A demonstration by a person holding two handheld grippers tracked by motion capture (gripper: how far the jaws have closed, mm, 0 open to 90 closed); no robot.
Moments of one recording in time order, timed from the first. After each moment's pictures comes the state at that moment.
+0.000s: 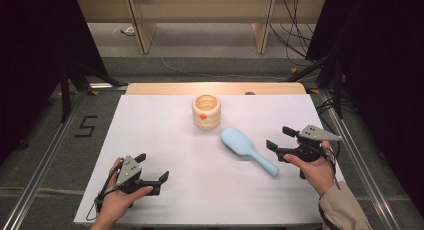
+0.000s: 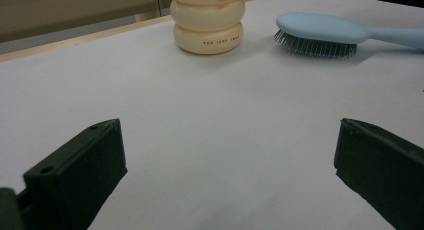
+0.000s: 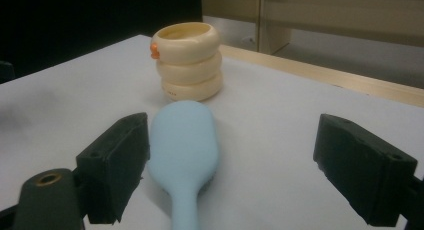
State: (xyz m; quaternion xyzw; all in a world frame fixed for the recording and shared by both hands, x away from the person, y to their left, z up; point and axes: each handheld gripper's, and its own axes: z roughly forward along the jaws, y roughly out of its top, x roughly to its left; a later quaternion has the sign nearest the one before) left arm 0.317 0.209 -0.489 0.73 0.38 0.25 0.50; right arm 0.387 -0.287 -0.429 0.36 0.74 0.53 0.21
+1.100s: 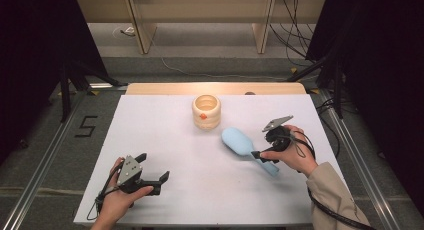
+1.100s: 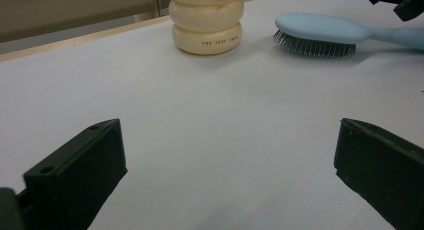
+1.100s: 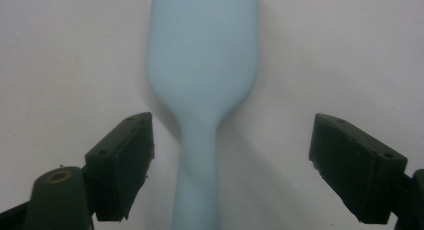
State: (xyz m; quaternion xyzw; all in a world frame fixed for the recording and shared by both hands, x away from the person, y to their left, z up) left arm 0.318 0.208 -0.489 0.73 0.38 0.25 0.50; right arm 0.431 -0.228 -0.437 0.34 0.89 0.27 0.11
